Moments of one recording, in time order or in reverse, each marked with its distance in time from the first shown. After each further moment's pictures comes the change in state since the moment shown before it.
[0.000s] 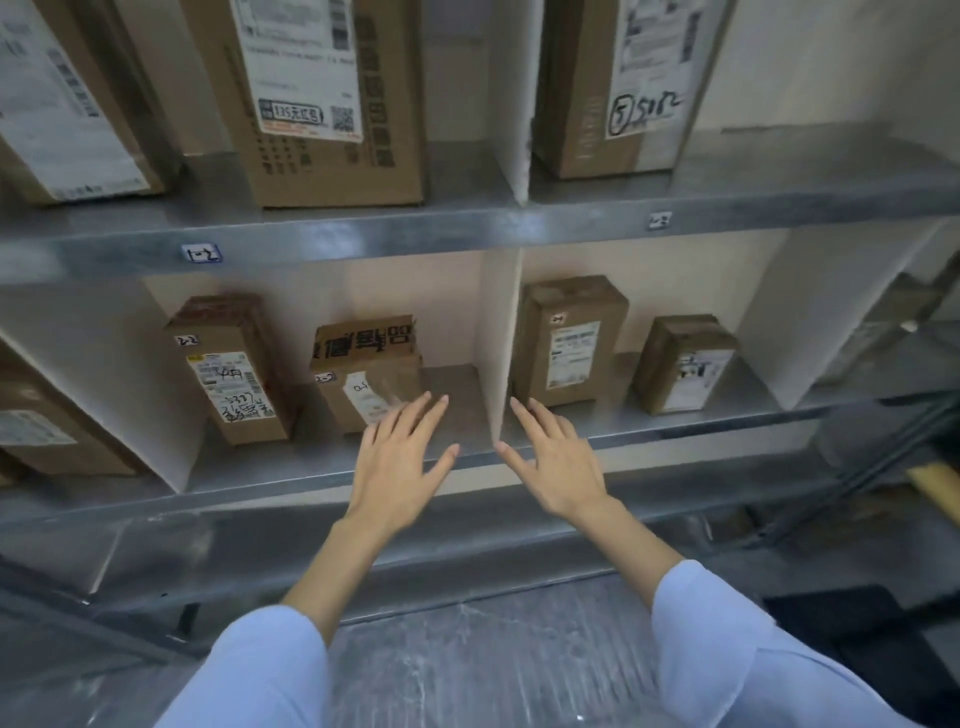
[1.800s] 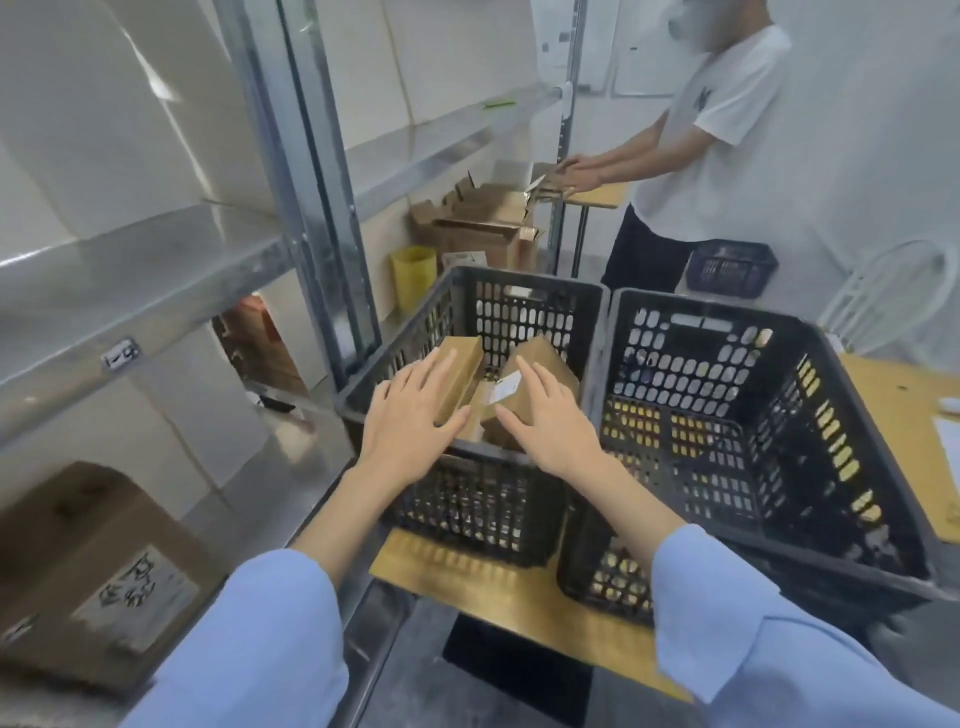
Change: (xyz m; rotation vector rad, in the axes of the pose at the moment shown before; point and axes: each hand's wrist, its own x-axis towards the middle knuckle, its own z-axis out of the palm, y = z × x) left_hand 0.264 0.866 0.216 -0.278 -0.131 1.028; right_hand -0.219 0.699 -0.354 0.058 0.479 0.968
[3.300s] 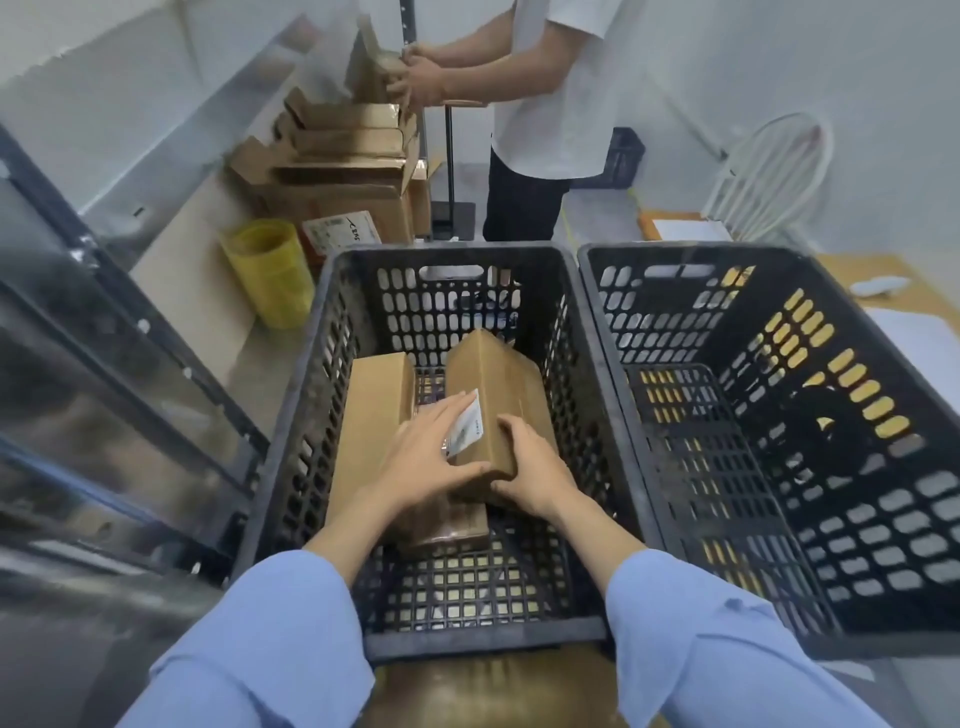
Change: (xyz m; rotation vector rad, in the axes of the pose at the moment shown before) left_hand 0.182 -0.057 0.203 -0.492 -0.527 0.328; right_hand 0.140 0.078 0.109 0.183 -0.126 0.506
